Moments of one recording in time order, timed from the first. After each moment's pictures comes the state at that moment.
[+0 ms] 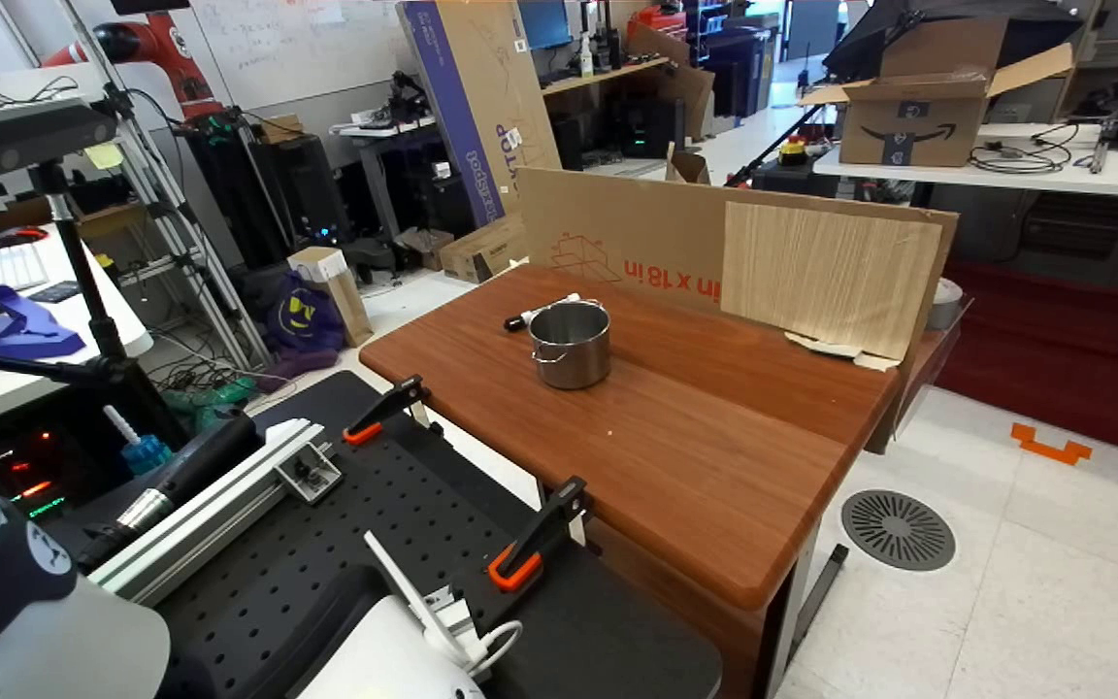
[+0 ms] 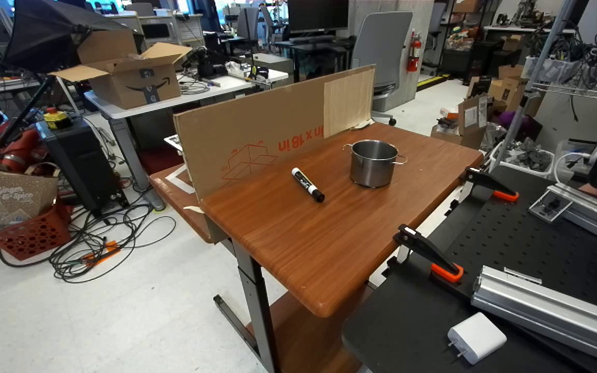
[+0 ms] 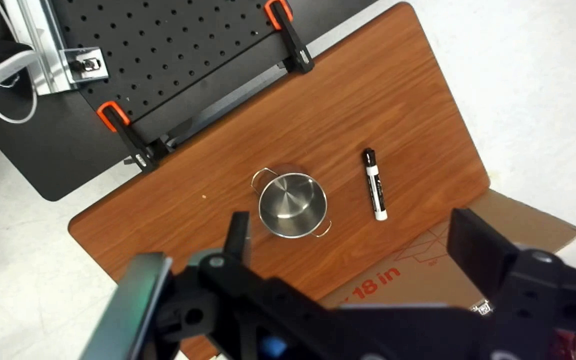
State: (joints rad) arm -0.11 -0.56 0.10 -2.40 0.21 1.85 0.40
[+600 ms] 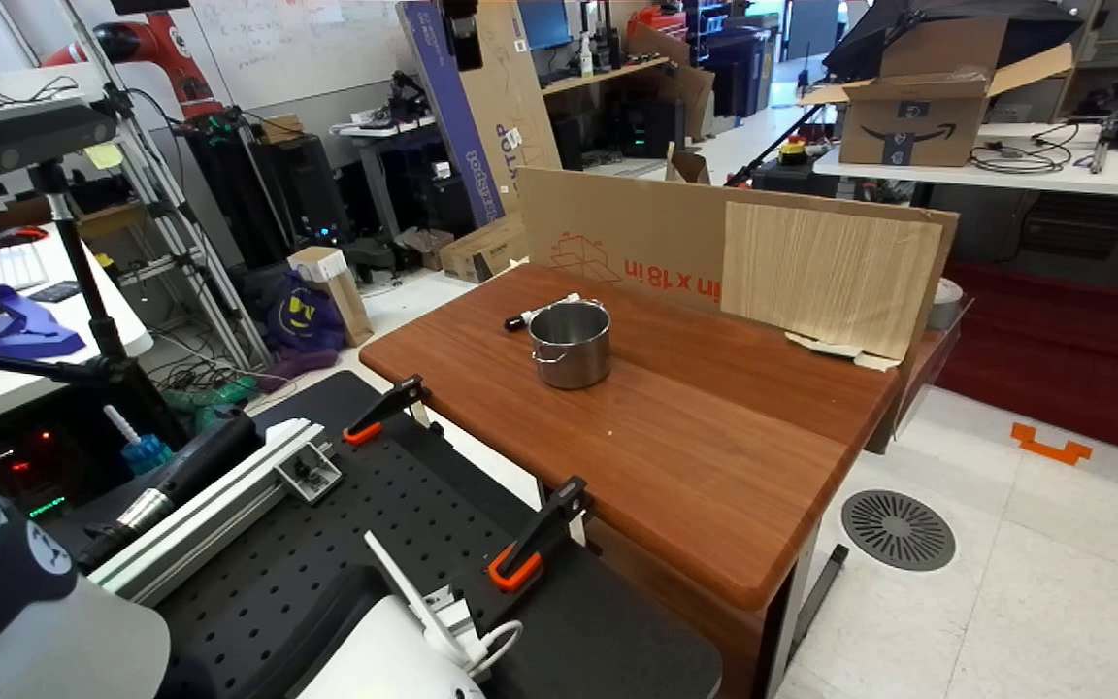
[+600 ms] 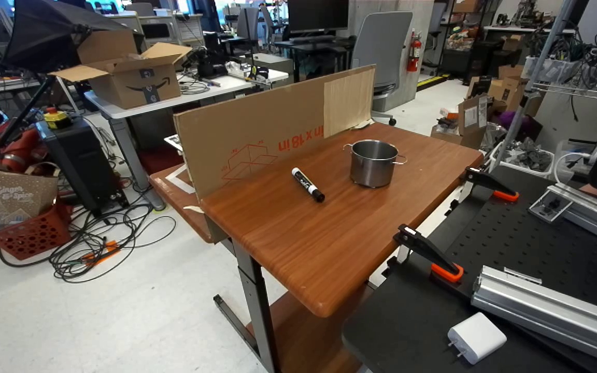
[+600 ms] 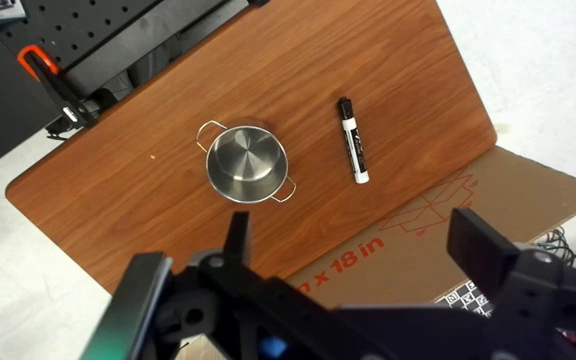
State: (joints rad) arm -0.06 -0.27 0.21 -2.29 0.12 2.10 0.60
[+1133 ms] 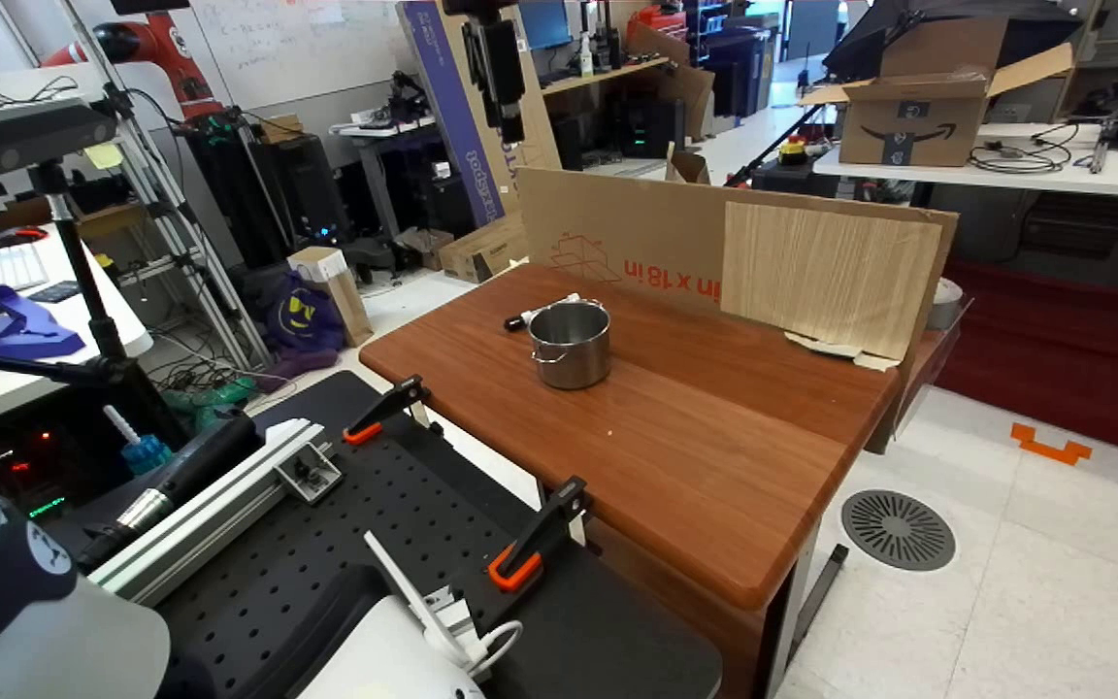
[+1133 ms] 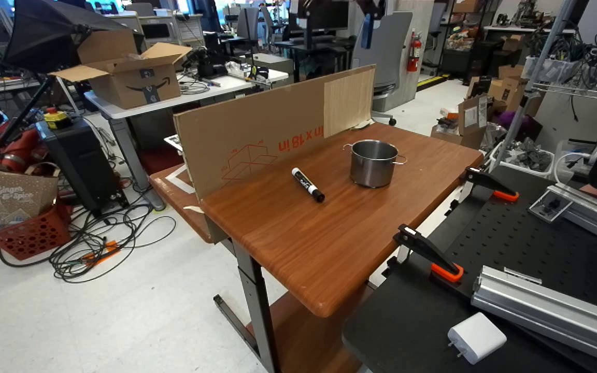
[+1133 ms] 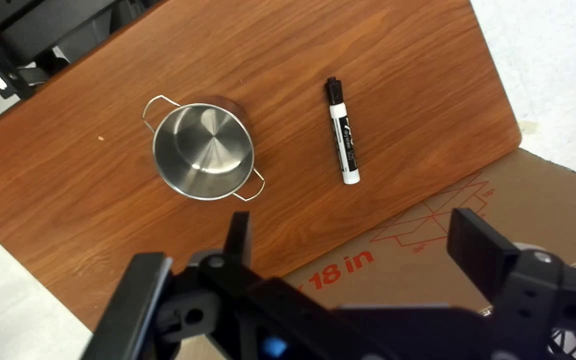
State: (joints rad) arm 0.01 0.01 0.21 -2.18 0.00 2.24 0.69
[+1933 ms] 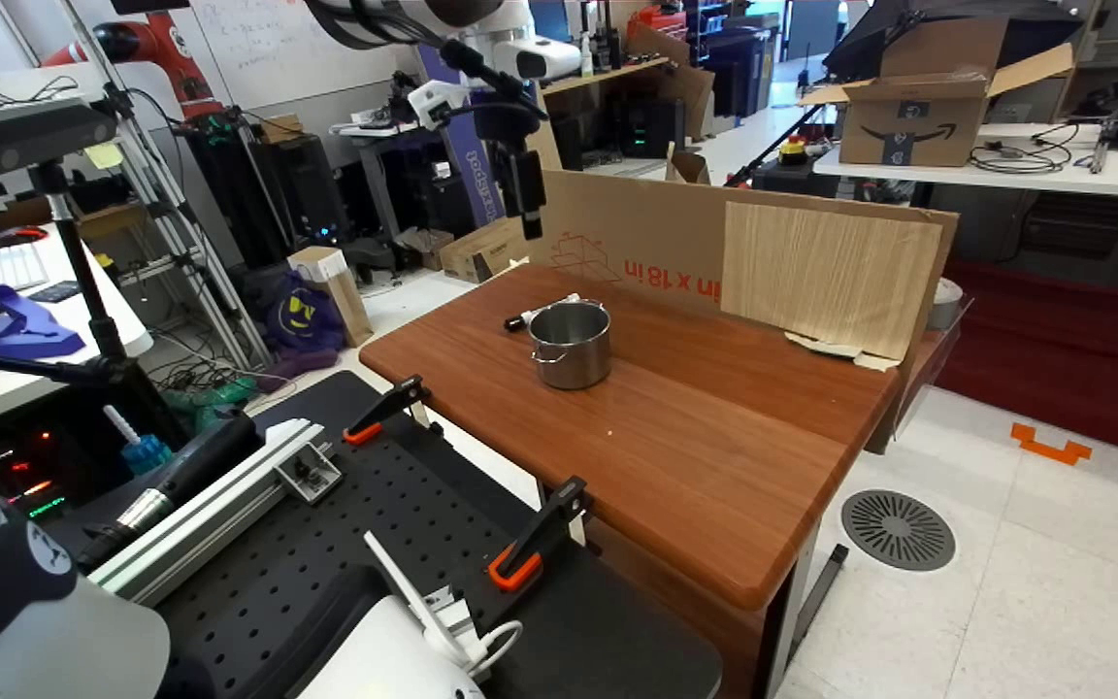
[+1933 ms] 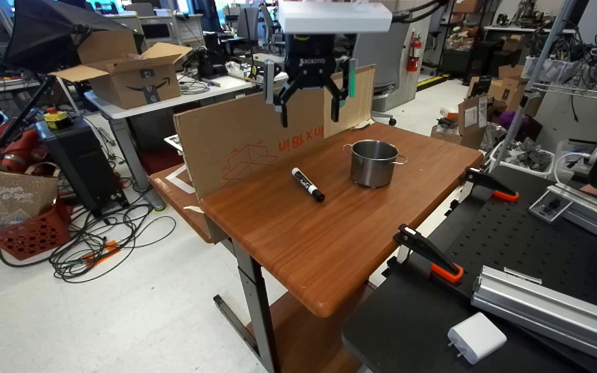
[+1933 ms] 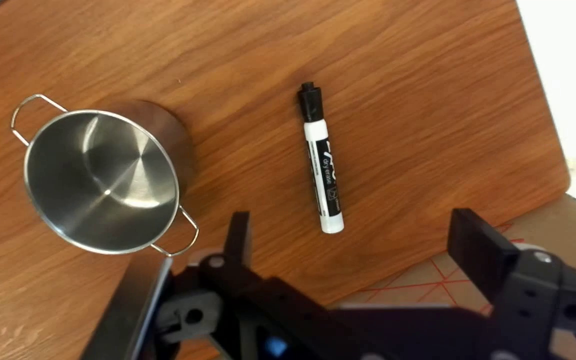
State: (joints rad) arm 0.15 0.31 0.11 -2.11 -0.05 2.43 0.72
